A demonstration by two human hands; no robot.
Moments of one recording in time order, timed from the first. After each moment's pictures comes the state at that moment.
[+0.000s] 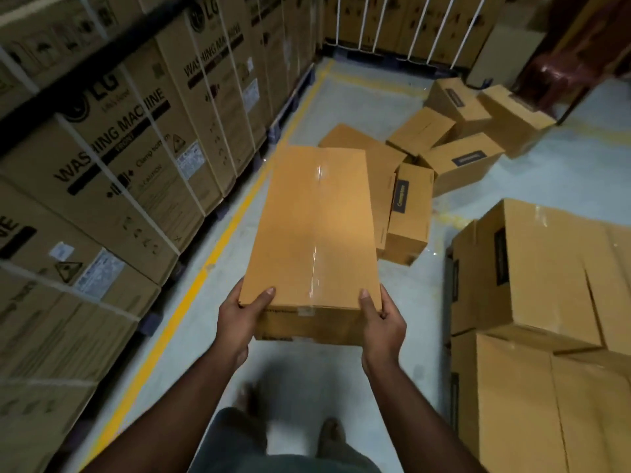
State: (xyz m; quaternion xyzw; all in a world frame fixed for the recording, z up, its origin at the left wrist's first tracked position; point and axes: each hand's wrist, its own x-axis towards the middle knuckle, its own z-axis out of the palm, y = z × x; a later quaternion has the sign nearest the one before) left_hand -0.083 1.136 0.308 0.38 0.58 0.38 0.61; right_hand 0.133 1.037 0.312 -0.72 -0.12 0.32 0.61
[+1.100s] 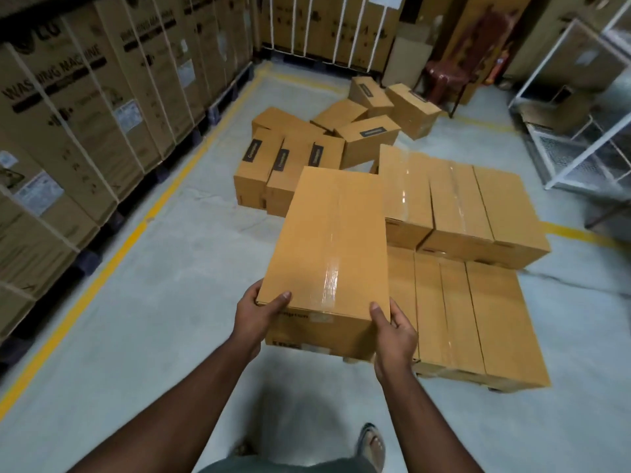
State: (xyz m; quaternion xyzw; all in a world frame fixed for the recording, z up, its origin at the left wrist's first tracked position) left_hand 0.023 0.618 0.296 0.45 0.52 0.32 0.65; right_hand 0.238 0.474 0.316 -0.73 -0.04 0.28 0.63
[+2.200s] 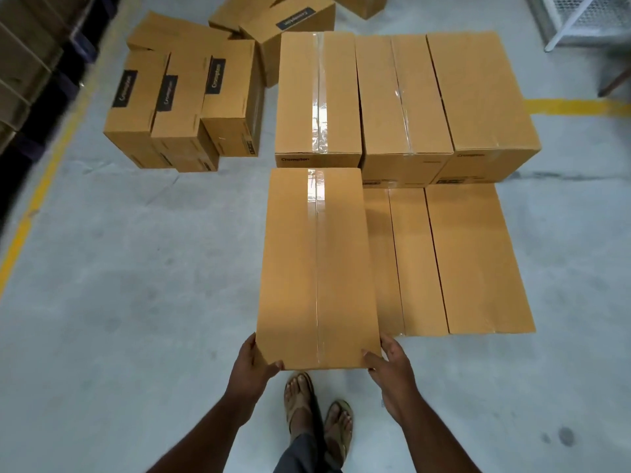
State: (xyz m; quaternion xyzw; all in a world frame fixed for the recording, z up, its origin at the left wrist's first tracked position) left_hand 0.327 0.494 0.068 0.47 0.59 0.05 0.65; right_hand 0.560 0.331 0.064 -0.71 0.09 0.48 0.50
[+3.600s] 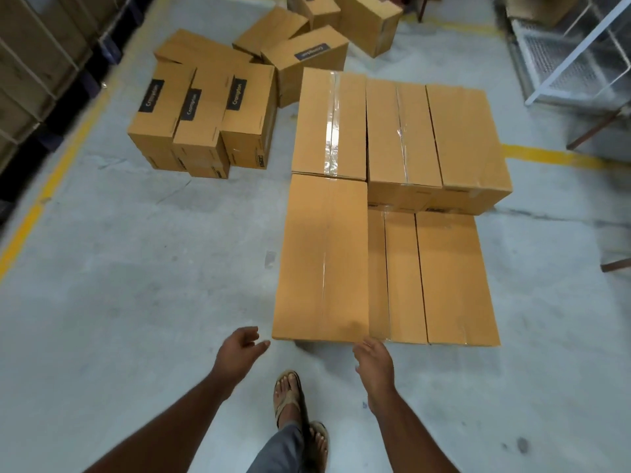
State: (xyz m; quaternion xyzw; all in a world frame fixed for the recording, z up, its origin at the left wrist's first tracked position) left_hand 0.292 0.521 0.151 0.52 0.62 0.03 0.59; right_hand 0.514 0.354 0.156 -0.80 0.06 0.44 0.40
